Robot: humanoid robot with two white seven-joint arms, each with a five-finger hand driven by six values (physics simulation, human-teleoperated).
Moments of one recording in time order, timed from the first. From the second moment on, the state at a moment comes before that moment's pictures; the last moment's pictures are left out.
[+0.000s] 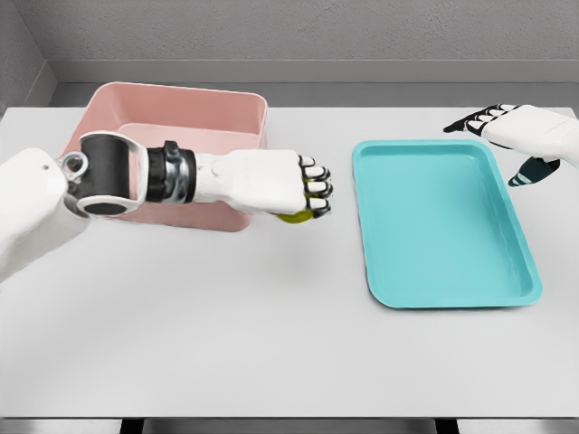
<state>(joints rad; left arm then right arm) -0.93 0.58 -0.92 -1.64 -0.68 -0.61 -0.43 -0.60 -0.98 0.52 -1.62 0.38 -0.21 0.57</state>
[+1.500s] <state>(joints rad) -0.69 0.89 -0.47 -1.32 -0.21 -0.61 -0.51 -0.60 -0.98 0.52 -1.62 0.38 -0.21 0.57</state>
